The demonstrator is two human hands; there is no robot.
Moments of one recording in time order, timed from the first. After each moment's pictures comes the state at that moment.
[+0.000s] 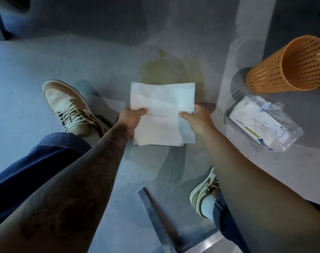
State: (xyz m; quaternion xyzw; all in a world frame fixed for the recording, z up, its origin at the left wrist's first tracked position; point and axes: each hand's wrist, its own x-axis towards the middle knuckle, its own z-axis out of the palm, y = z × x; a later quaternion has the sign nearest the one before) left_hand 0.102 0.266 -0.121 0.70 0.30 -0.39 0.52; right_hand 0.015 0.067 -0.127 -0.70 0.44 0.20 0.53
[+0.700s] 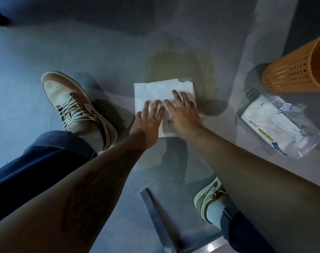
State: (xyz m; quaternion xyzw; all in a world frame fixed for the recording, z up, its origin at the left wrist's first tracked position) left_hand 0.063 0.274 -0.182 0.87 -0.36 -0.32 -0.11; right_hand 0.034 0.112 -0.175 -0.96 0.04 0.24 0.14
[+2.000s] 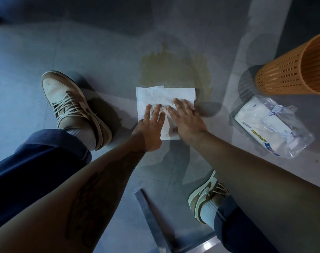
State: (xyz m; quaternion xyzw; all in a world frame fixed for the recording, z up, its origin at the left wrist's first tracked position) left_hand 0.054 0.254 -0.181 0.85 -0.35 -0.39 -0.03; right_hand 0.009 0.086 -0.182 -0.94 0.00 0.33 0.05
